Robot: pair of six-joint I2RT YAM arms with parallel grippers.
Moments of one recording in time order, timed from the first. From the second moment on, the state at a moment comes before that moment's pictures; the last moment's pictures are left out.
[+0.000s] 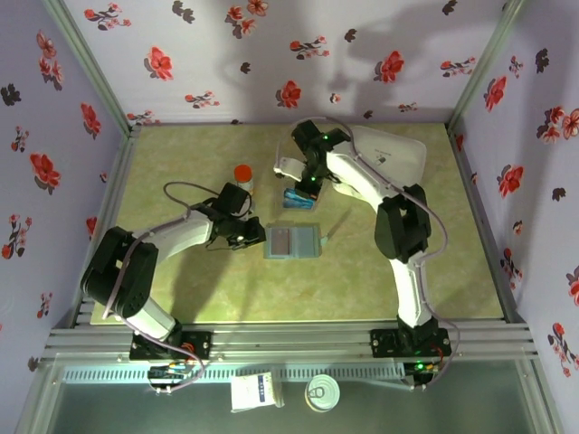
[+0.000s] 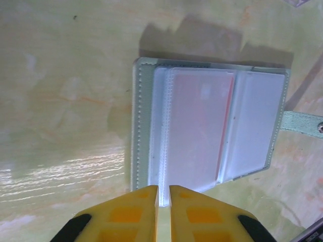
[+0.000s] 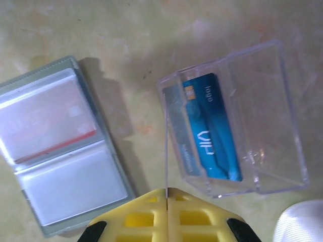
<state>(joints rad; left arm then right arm) -0.56 1.58 0.90 -0.42 0.34 -0.72 0.57 2.17 2.02 -1.17 -0.18 -0.70</state>
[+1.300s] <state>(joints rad) -0.51 1.59 0.88 -0.43 0.34 -0.70 0.53 2.27 2.06 -1.15 -0.13 -0.73</state>
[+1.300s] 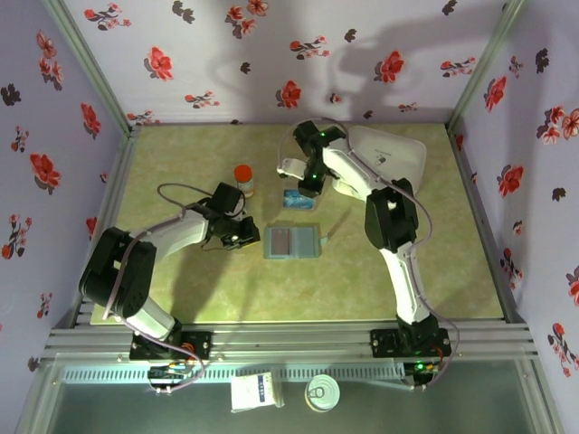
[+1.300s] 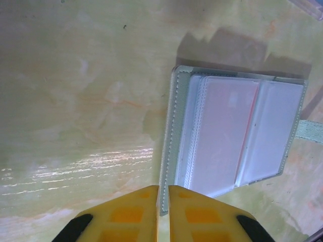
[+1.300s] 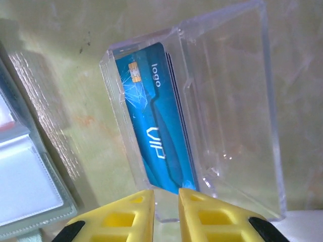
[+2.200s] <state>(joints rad) -0.51 1.69 0.93 -0.36 0.42 -0.69 0.59 1.74 1.20 -0.52 -0.27 0.50</state>
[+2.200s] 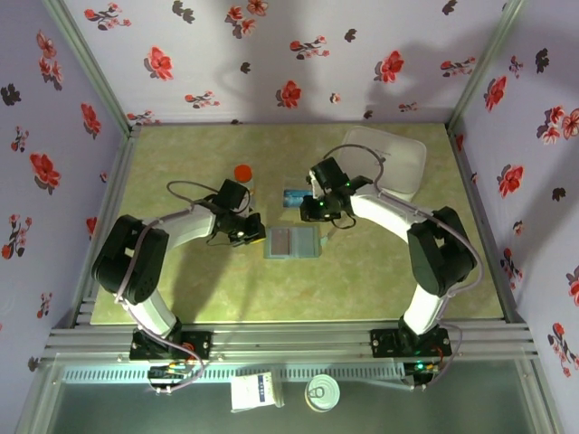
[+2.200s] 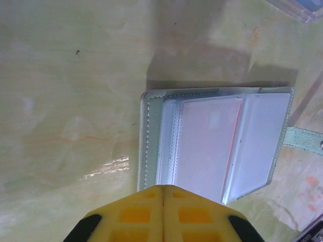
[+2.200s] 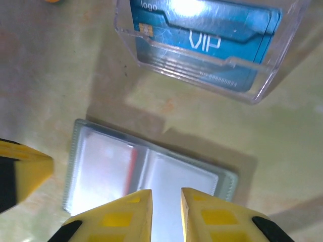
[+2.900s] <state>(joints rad) -0.52 1.75 0.94 -0.36 0.42 -0.69 0.65 1.79 1.09 -0.27 -0.45 0.80</state>
